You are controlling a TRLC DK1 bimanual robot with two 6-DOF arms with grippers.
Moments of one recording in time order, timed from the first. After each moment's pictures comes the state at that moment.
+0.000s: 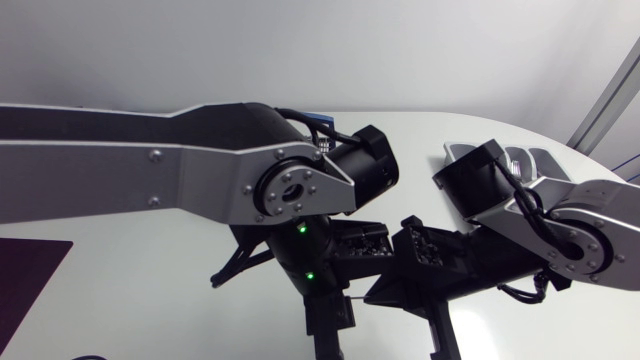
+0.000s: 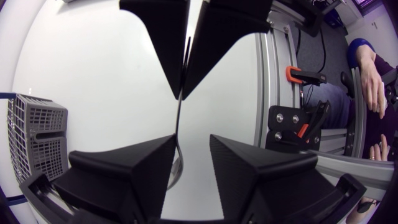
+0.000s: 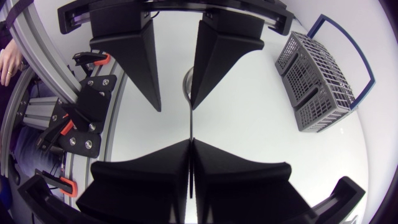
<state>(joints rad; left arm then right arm) -0.99 1.75 1.35 -0.97 0.21 0.46 0.57 1.23 0.69 -0.56 -0.54 -0.83</state>
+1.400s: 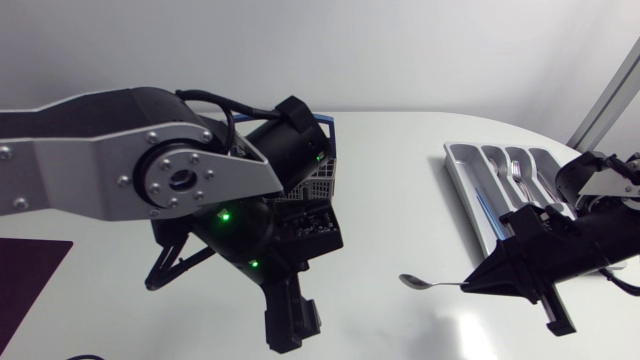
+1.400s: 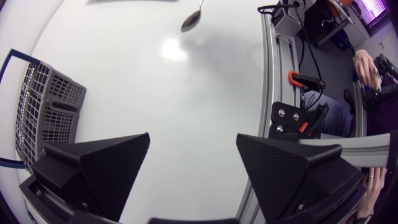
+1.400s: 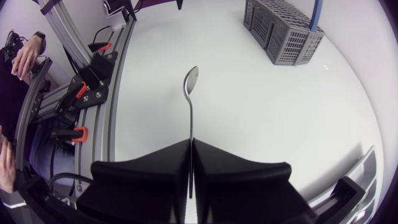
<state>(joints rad) -0.89 1.55 1.19 -0.91 0.22 0.44 -0.17 1.34 0.78 -1.11 -0.70 -1.54</state>
